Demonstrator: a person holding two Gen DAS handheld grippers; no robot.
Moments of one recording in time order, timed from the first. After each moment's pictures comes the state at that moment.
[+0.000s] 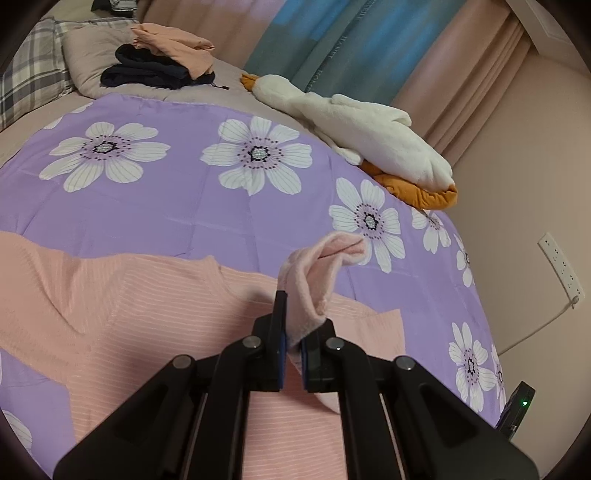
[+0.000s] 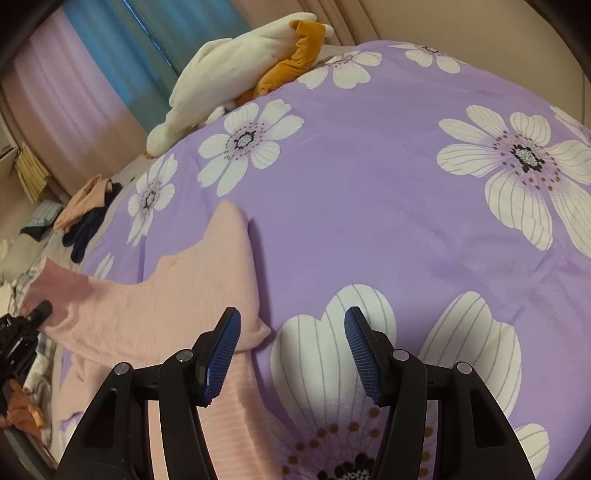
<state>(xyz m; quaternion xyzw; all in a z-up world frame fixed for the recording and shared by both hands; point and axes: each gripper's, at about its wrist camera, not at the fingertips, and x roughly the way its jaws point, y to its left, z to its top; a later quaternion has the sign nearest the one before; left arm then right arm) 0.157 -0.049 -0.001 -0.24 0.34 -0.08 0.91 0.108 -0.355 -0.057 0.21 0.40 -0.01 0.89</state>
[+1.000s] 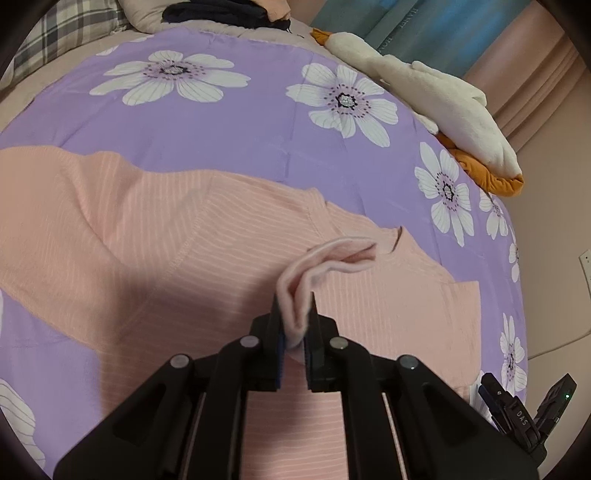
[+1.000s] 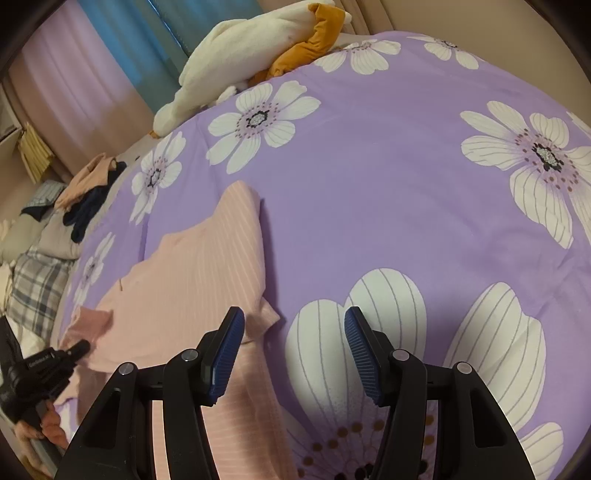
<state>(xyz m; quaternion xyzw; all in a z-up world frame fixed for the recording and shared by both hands) 0.152 -0.003 -0.077 -0.26 0.43 0.00 0.87 0.114 -0.340 -0.068 0.19 0.42 0.00 0.89</state>
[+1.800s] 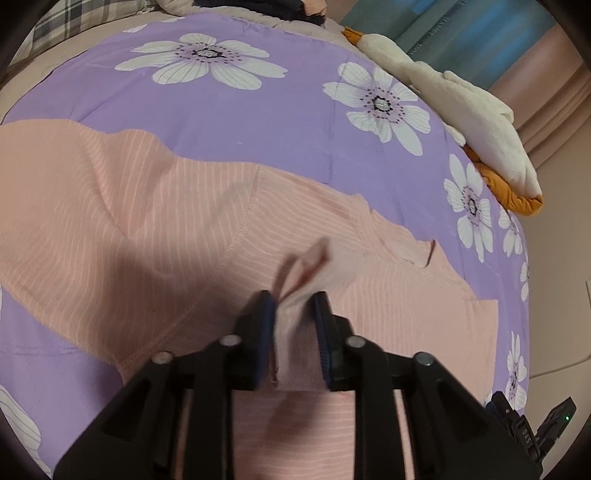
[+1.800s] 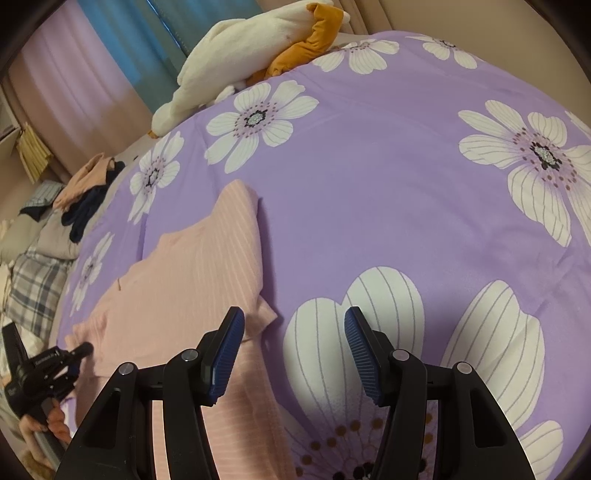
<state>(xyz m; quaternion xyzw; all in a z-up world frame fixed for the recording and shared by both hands) 0.158 0.023 -0.097 -0.28 0.44 0.04 0.85 0.114 -0.340 -0.070 0.19 0.42 0.00 0.89</state>
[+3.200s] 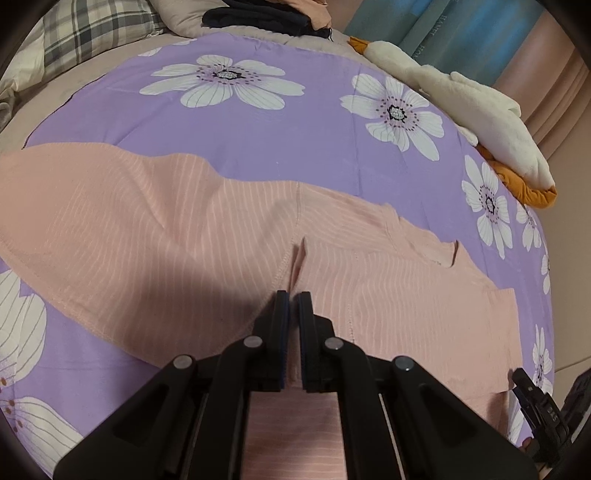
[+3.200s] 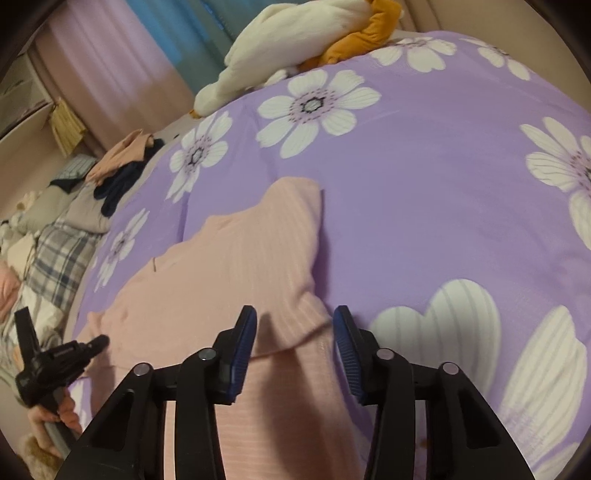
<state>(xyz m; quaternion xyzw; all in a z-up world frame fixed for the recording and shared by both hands) 0.144 0.041 -0.091 -0.24 0.44 0.06 0.86 0.140 -0.302 -0.072 0.17 0.43 0.08 0.88</state>
